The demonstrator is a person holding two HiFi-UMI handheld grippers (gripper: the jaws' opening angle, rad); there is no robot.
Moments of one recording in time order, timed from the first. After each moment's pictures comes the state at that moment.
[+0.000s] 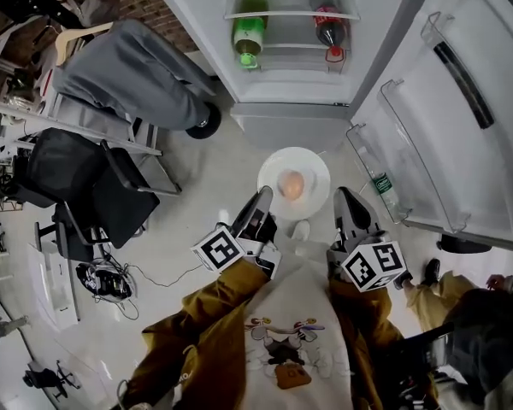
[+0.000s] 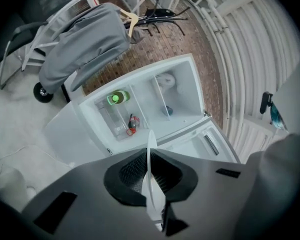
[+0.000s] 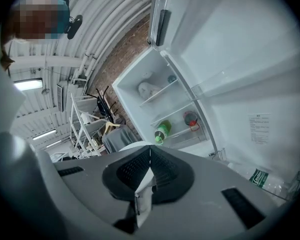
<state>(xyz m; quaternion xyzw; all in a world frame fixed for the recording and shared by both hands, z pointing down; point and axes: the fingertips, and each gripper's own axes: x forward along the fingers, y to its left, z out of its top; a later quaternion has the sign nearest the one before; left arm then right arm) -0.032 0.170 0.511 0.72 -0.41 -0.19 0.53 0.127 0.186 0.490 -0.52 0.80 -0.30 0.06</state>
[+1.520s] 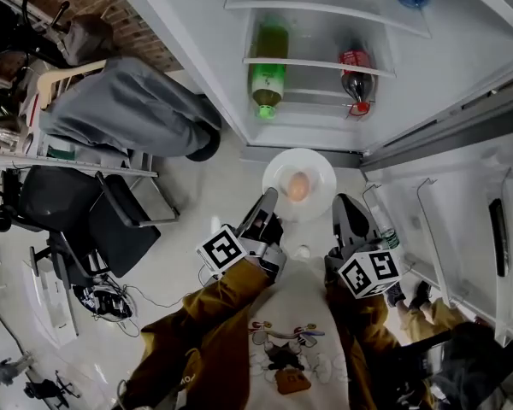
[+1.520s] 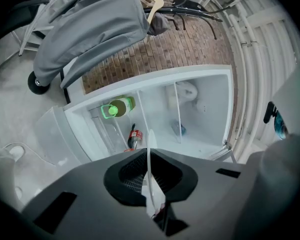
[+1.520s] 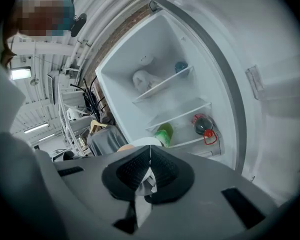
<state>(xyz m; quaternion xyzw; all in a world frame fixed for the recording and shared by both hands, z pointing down) -0.080 -0.028 0.512 0.67 -0.39 -0.22 0.59 0.065 -0.004 0.483 -0.54 0.79 -0.29 0.02</state>
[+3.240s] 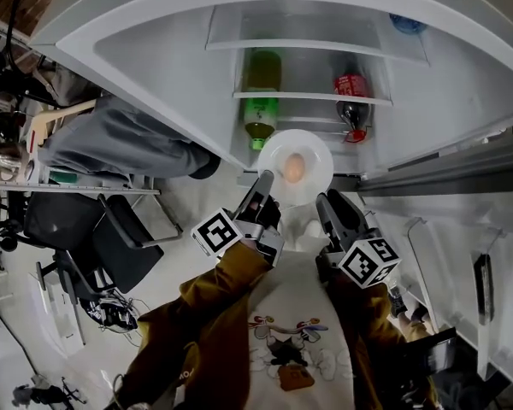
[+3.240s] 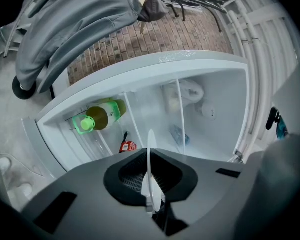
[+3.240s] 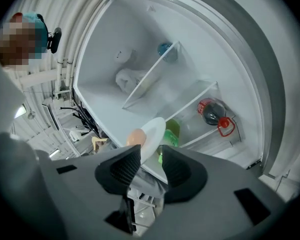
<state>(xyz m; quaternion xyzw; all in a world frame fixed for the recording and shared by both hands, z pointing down) -0.057 -0.152 0.488 0.68 -0.37 -0.26 0.58 0.064 -0.097 0.488 -0.48 0.77 -0.41 0.09</state>
